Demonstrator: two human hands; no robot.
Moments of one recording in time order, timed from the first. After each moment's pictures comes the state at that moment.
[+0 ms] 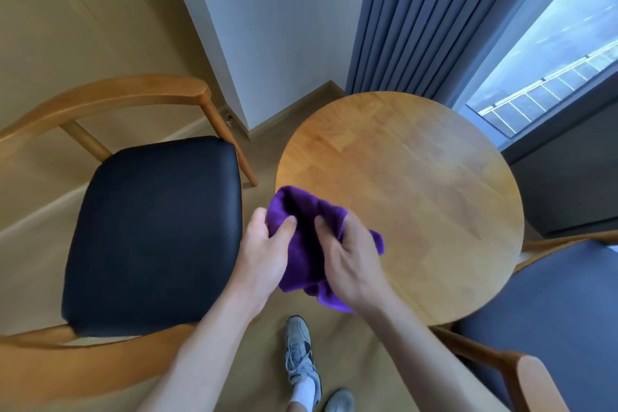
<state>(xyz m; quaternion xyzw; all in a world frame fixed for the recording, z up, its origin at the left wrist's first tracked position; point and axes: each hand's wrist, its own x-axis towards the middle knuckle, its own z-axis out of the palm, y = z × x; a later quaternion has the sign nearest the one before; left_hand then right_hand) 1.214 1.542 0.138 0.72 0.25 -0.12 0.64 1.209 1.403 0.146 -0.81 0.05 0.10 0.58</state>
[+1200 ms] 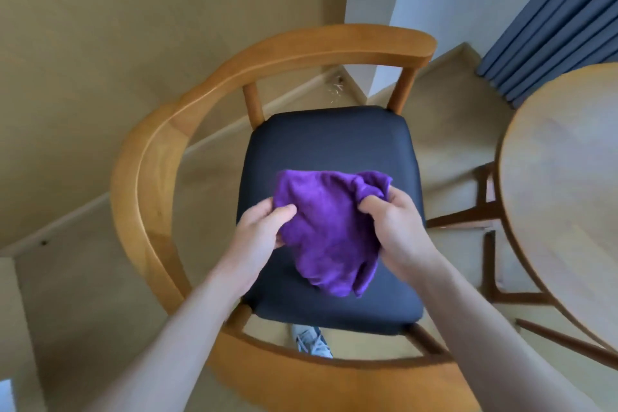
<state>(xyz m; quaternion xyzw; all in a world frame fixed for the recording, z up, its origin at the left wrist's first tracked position) 1.237 1.968 0.054 0.65 0.27 -0.19 0.68 1.283 1.772 0.055 -0.66 0.17 0.25 0.69</state>
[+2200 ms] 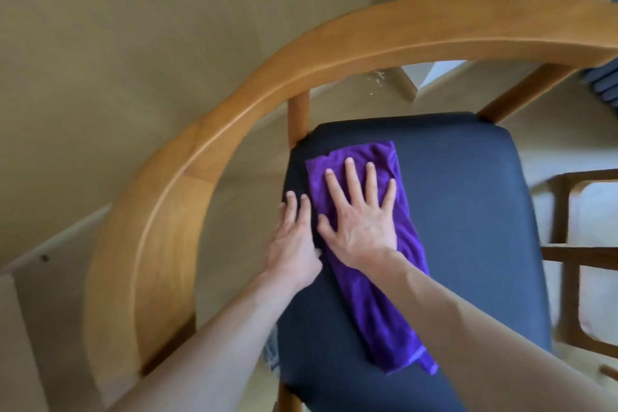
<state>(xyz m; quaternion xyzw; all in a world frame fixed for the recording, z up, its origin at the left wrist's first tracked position) 1.334 2.061 -0.127 0.92 0.14 -0.28 0.21 1.379 1.930 -0.159 -0.97 -0.16 0.18 0.07</state>
